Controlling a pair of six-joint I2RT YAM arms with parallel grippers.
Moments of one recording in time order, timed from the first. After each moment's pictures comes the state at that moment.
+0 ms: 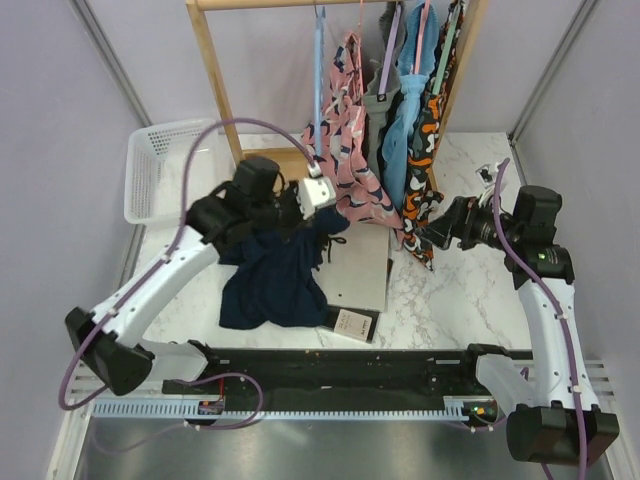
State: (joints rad) left arm -0.63 1.33 1.29 -0.67 0.34 0.56; right arm -0.11 0.92 0.97 -0.59 -0.86 0.20
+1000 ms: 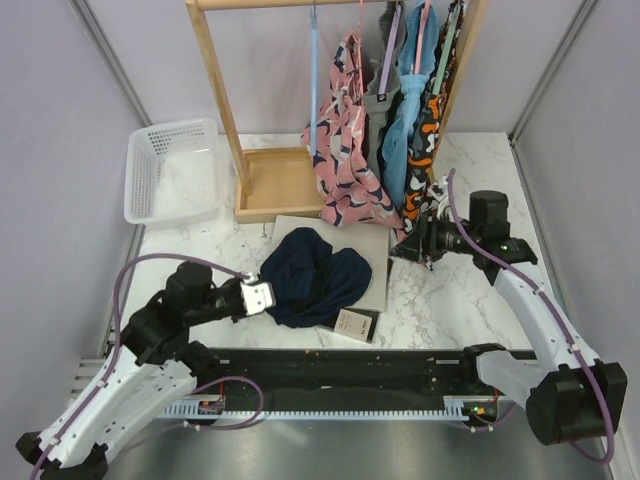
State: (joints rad) left arm -0.64 0.50 0.66 -0.60 0.40 0.56; right arm 0.09 1.03 0.83 -0.44 -0.86 0.22
